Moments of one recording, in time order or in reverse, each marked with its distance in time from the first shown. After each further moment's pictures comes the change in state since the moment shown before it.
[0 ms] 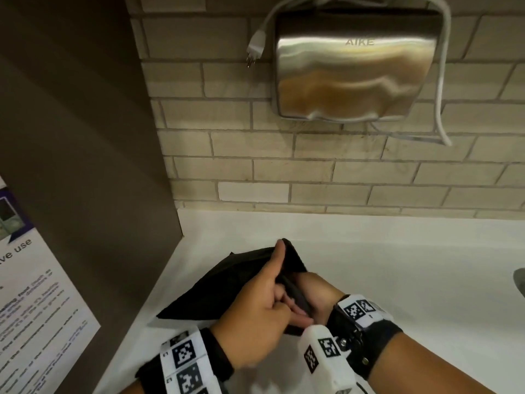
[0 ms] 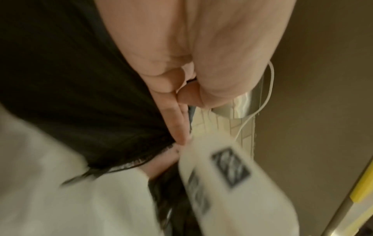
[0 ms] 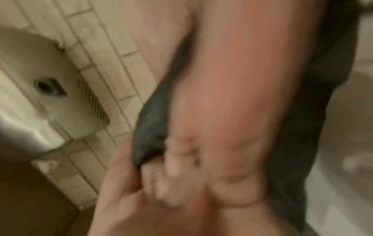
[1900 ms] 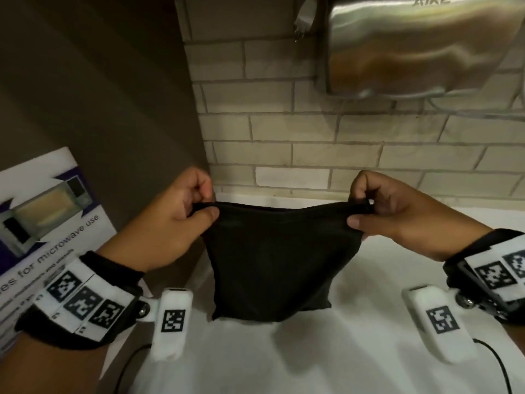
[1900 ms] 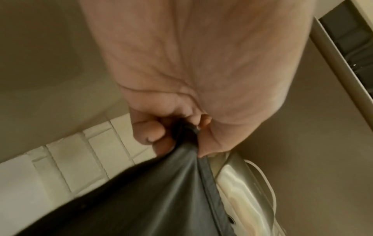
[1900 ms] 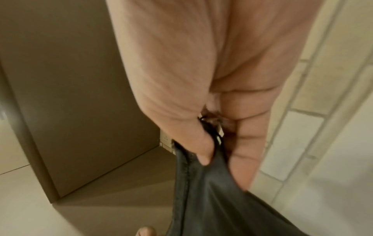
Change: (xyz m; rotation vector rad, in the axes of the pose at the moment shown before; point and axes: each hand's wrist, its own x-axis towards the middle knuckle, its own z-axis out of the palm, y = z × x) left_hand -0.027 0.073 -0.172 0.565 0.240 0.314; right_hand -0.075 -0.109 -0.002 -0.690 -0.235 -0.749
